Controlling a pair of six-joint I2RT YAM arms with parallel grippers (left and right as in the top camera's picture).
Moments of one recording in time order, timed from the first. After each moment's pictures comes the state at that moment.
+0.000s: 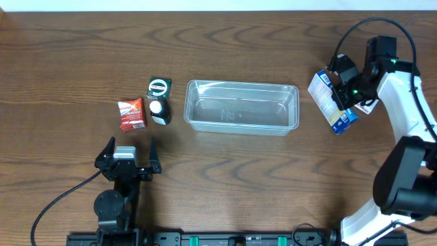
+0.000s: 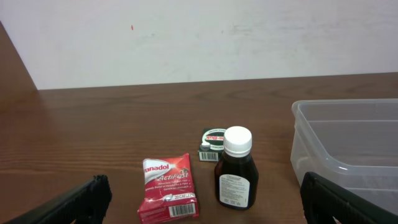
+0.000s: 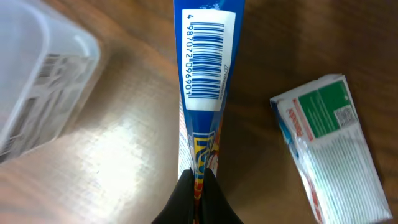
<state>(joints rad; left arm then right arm) 0.04 0.01 0.02 -0.11 0.05 0.04 -0.16 1.83 1.42 -0.92 -0.22 -0.59</state>
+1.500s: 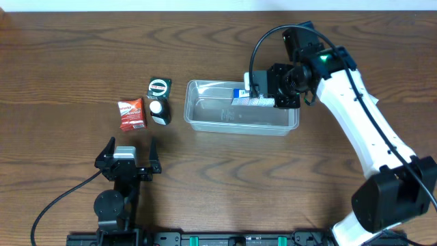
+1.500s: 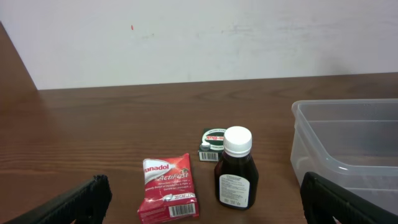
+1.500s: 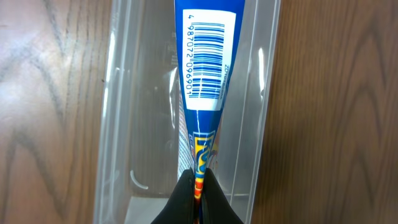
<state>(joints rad) 0.04 0.01 0.02 -0.11 0.05 0.04 0.33 1.78 1.60 -1.06 -0.30 -1.24</state>
